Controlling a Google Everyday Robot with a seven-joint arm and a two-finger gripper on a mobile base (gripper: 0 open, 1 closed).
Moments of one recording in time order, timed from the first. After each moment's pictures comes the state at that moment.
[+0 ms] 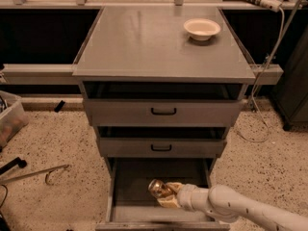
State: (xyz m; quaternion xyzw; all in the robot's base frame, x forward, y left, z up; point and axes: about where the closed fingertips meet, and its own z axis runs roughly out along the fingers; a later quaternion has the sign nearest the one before) arm 0.495 -0.063 0.357 -0.44 0.77 0.24 0.39
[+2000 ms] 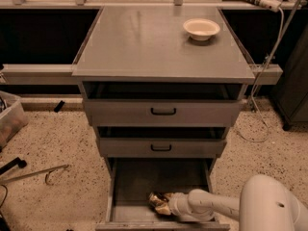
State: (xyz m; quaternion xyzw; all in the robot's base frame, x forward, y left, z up) arm 0.533 -0.057 0.143 -0.44 0.82 0.20 0.30
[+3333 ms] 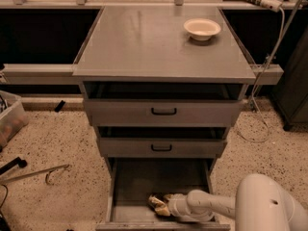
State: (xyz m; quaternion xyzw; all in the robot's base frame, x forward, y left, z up) arm 0.530 -0.057 0.129 -0.43 0.83 0.20 0.29
